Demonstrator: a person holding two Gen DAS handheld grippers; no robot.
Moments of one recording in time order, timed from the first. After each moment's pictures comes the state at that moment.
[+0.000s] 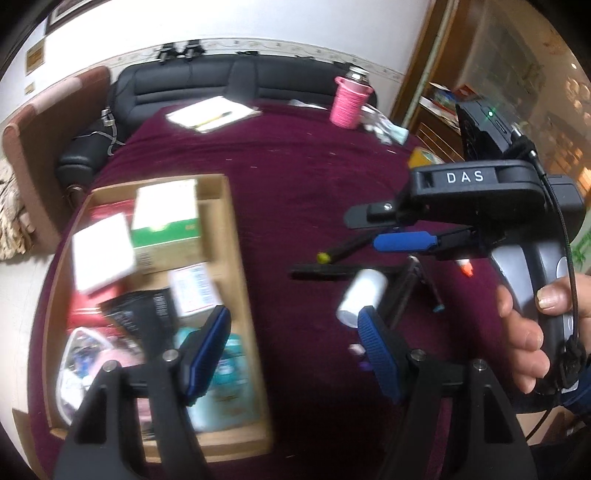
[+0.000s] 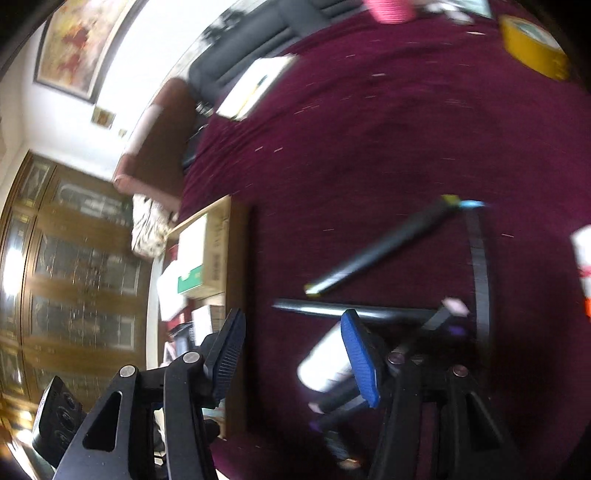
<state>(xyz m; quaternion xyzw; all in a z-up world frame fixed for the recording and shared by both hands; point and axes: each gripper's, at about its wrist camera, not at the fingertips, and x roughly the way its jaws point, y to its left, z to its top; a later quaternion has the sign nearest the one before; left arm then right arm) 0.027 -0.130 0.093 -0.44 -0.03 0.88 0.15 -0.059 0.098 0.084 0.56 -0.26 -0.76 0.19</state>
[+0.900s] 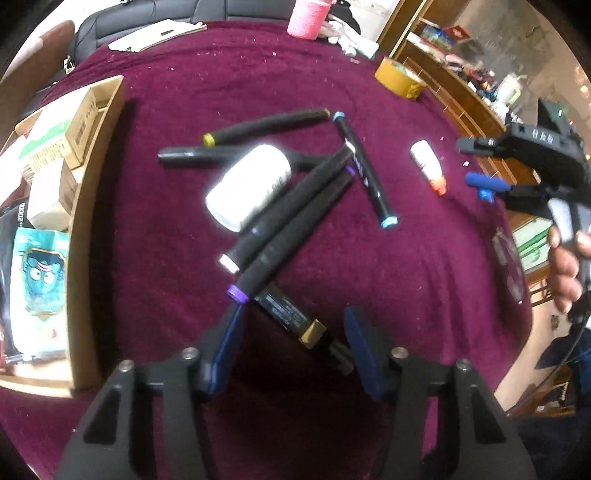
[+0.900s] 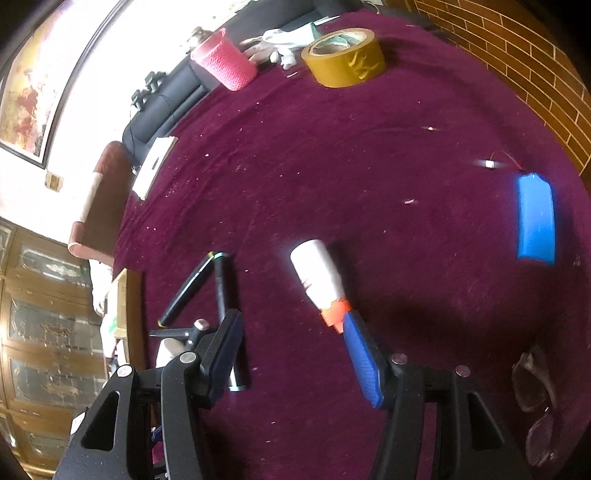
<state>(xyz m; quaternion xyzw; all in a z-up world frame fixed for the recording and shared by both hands) 0.050 -0.034 0.021 -0.56 -0.03 0.81 0.17 -0.025 0.287 0.071 0.54 -0.28 -0.79 0.06</state>
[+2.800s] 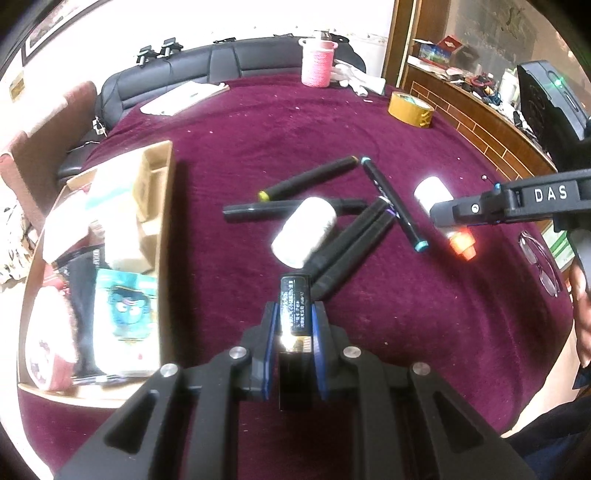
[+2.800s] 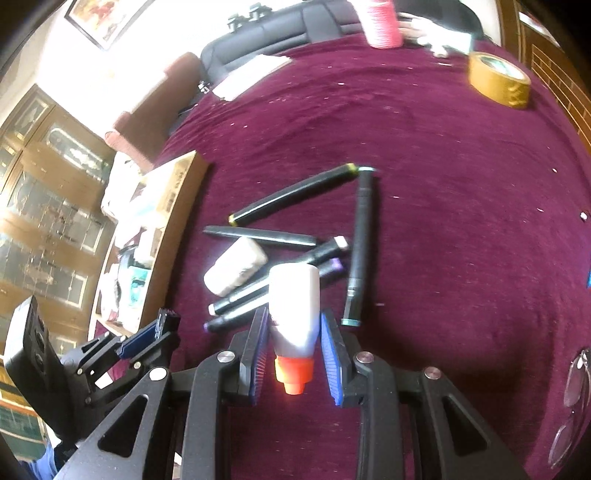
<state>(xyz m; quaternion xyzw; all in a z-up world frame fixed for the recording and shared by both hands) 0.068 -0.060 0.050 -0.46 0.04 0.88 0.13 0.016 0.146 0.087 0.55 -0.11 -0.80 0.20</state>
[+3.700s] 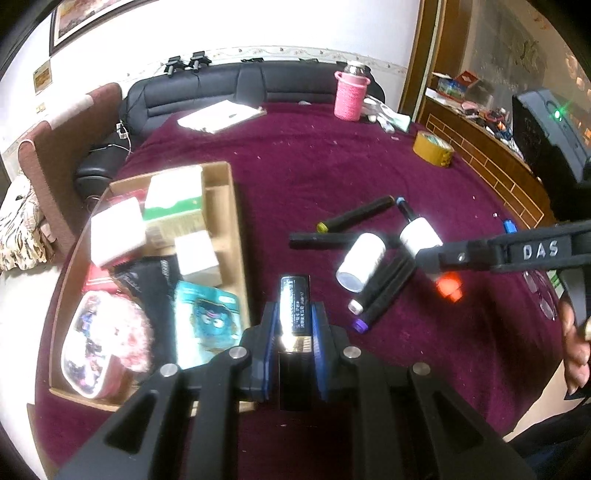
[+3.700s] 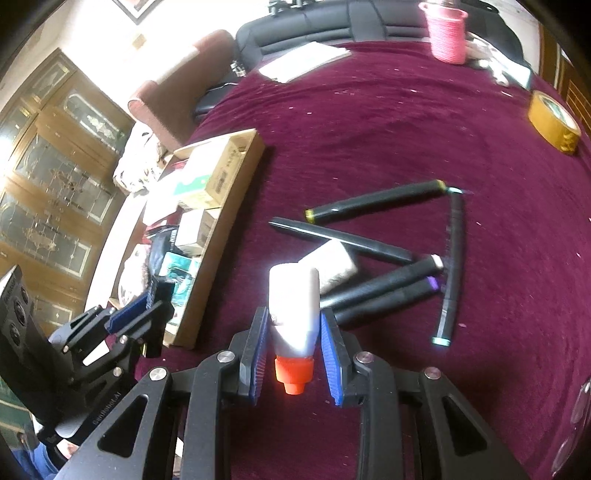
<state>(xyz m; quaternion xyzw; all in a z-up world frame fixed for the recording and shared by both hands) 0.072 -0.121 0.079 -0.42 0.01 0.90 0.10 0.014 0.063 0.102 0.55 -0.06 -0.79 0.24</state>
